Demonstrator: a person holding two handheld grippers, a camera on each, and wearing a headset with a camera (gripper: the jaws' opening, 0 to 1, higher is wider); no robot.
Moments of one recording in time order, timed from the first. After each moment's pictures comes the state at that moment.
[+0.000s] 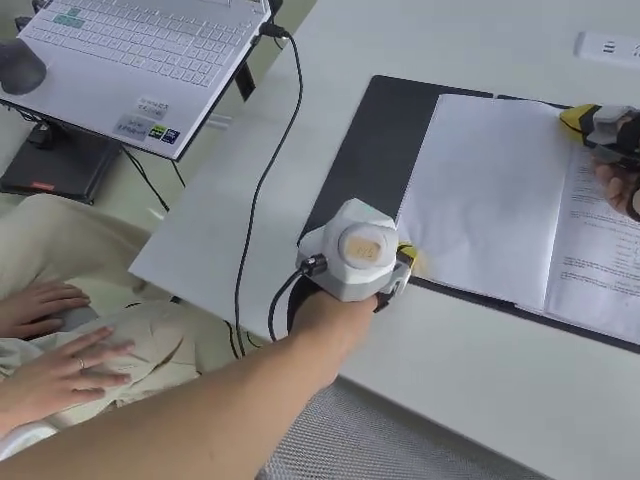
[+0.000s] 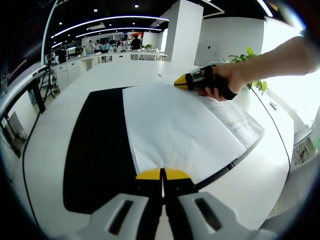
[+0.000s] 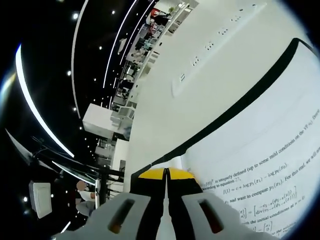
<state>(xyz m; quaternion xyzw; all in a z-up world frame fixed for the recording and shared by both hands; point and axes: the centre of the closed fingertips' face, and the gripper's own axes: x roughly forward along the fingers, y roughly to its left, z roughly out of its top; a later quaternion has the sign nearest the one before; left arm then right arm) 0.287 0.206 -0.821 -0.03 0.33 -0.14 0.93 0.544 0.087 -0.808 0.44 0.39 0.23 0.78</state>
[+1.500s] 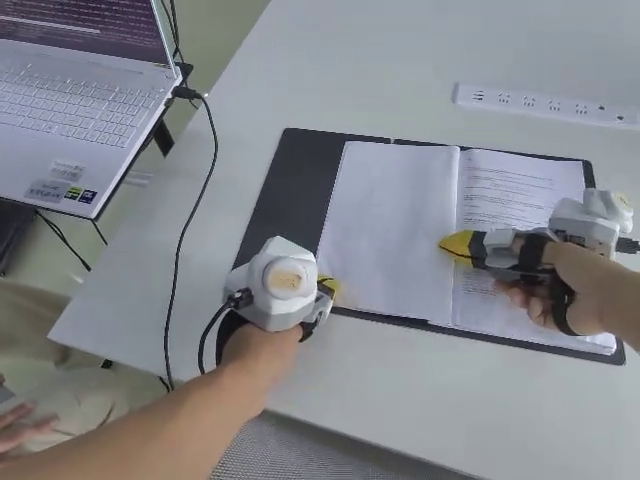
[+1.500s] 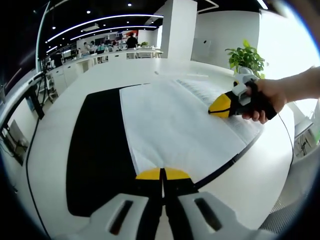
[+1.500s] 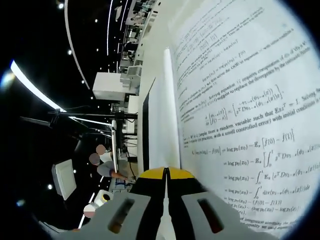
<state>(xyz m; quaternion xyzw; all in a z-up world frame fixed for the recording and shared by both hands) 0.284 0.203 -0.816 0.00 0.34 -0.15 0.93 0.348 0.077 -0.810 0.43 0.53 0.35 0.64</state>
